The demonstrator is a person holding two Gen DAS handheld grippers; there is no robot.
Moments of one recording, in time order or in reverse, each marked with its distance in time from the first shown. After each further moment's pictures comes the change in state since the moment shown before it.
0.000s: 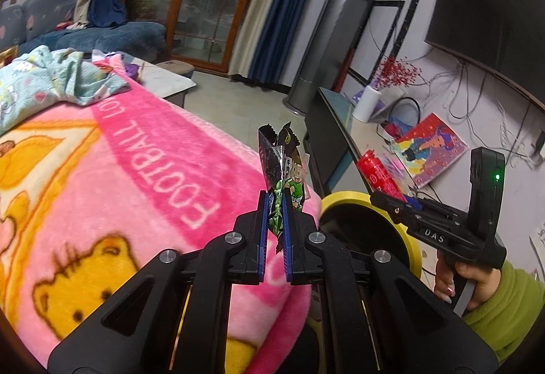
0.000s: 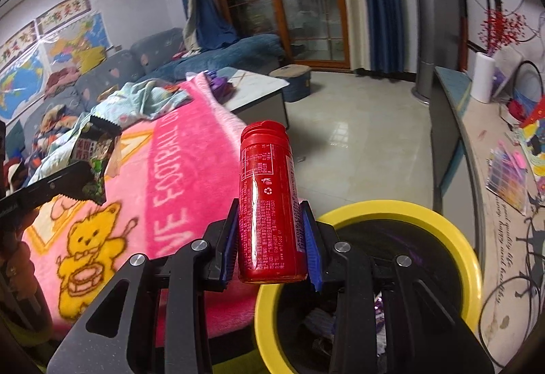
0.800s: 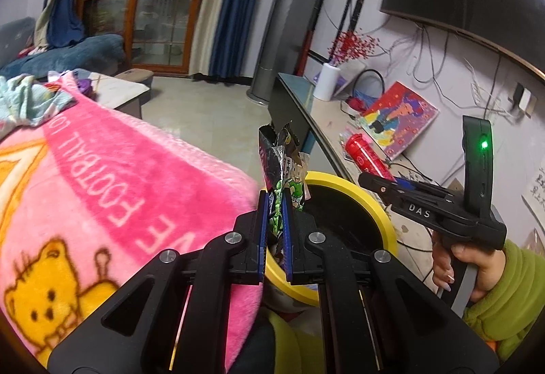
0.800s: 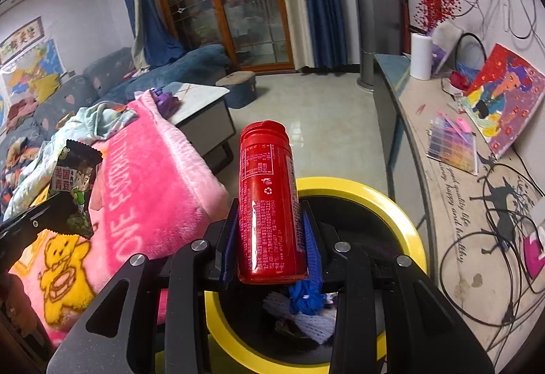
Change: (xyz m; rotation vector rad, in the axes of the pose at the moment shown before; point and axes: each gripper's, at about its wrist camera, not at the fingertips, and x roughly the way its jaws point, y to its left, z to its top) left arm 0.026 -0.075 -0.022 0.153 0.036 -0.105; right arm -0.042 -0.056 -0.030 0.132 -0.023 -0.184
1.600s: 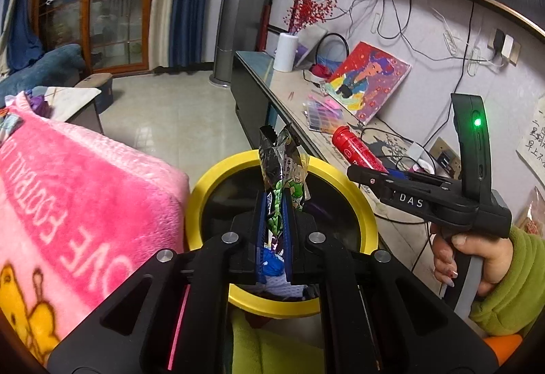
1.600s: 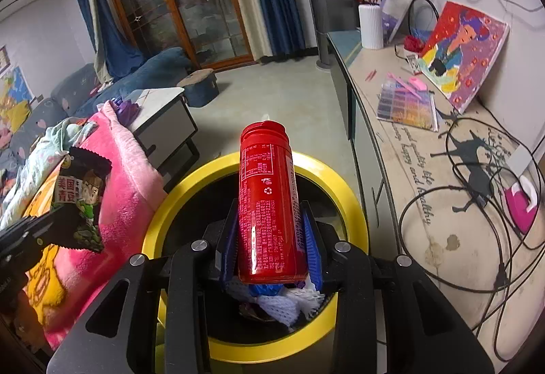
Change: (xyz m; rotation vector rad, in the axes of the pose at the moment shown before) left arm 0.064 -0.065 -0.009 0.142 0.093 -0.090; right arm -0.004 -0.073 -0.033 0.155 0.038 -0.092
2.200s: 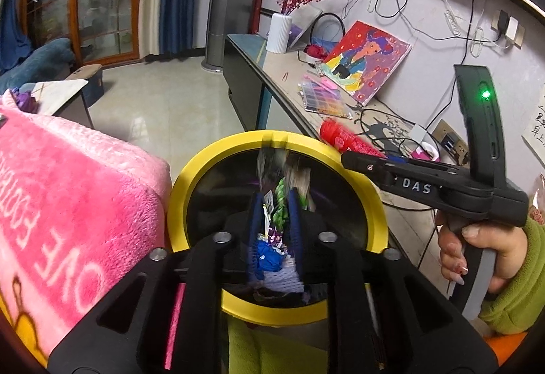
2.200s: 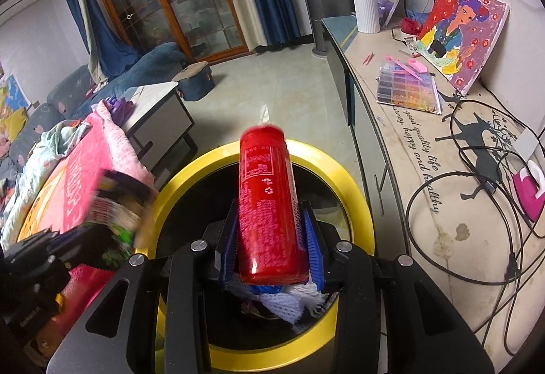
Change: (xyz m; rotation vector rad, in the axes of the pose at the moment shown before) left arm 0.039 -0.005 -0.002 0.026 0.070 -0.014; right arm 0.020 -0.005 0.000 0.050 0.037 0.007
